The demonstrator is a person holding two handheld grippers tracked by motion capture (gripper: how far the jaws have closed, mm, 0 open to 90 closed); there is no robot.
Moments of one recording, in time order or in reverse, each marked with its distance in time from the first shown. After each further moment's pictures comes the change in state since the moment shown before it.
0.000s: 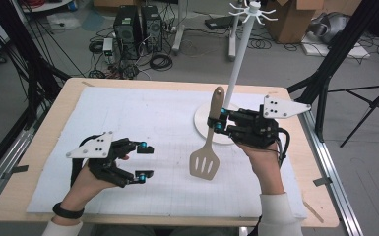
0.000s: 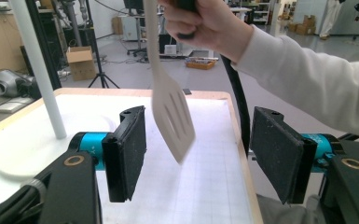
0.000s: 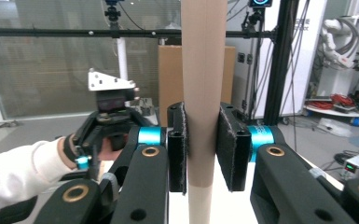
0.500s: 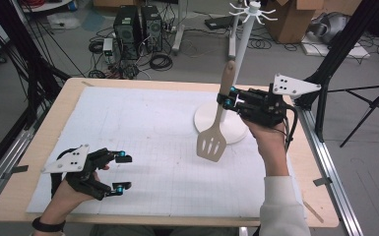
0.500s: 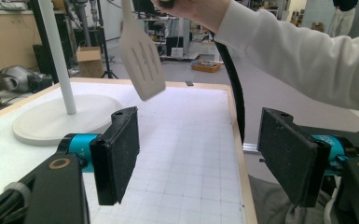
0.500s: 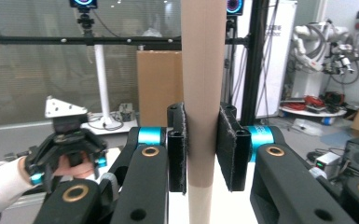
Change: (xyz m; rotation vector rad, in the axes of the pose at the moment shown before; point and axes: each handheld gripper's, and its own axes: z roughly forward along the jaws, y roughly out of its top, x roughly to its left) left arm -0.013 -0.032 -0.043 -0.025 0.036 -0.015; right arm -0.037 0.023 -0.008 -0.017 -0.082 0.002
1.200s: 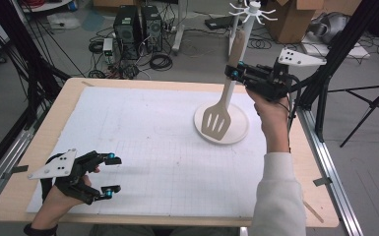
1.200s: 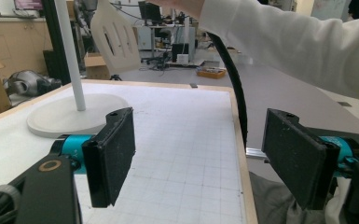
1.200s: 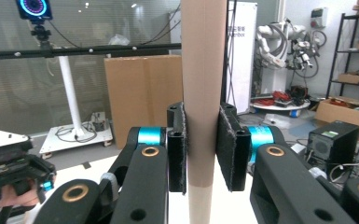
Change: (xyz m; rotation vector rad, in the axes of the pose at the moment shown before) left arm -0.003 -0.010 -0.021 -0.027 0.026 -0.003; right arm -0.049 0.025 0.003 -0.005 -0.123 0.047
